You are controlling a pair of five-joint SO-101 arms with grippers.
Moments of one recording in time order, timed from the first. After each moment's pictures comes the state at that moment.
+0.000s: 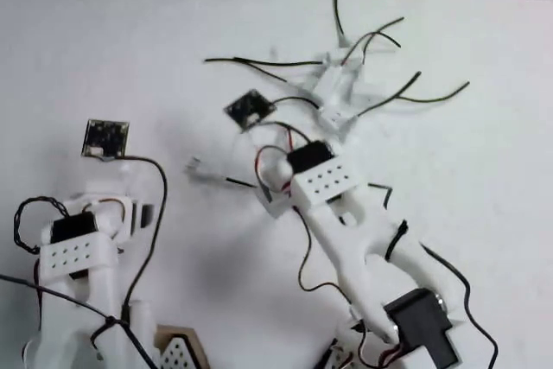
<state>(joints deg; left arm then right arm) -22.6 -45.2 71.0 48.2 -19.4 -30.9 -11.8 33.8 62.0 14.0</state>
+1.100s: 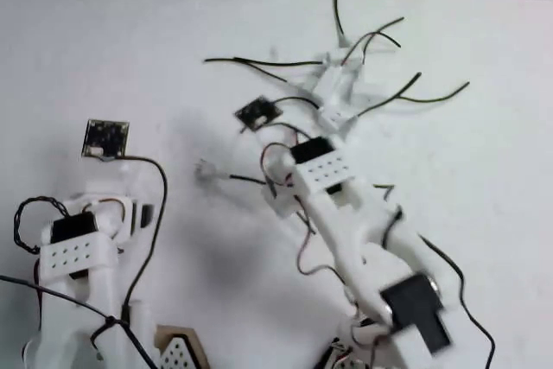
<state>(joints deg) -22.6 -45.2 71.0 48.2 -19.4 -28.0 -10.2 31.4 65.7 14.5</state>
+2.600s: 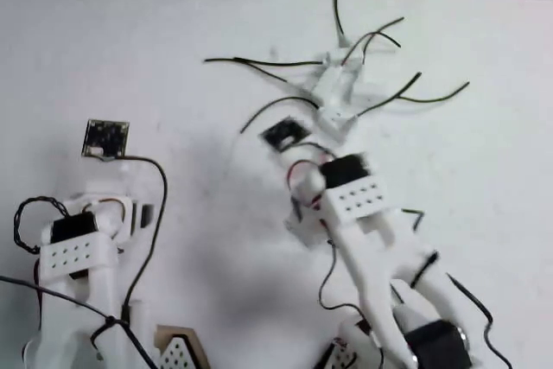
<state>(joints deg) -22.6 -45.2 71.0 48.2 -19.4 -26.5 -20.8 41.2 76.7 16.4</state>
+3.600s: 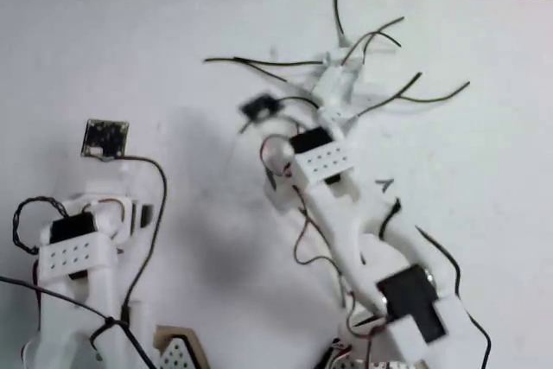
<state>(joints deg) -22.6 -45.2 71.0 48.2 -19.4 -27.8 -4.5 25.3 69.1 10.7</state>
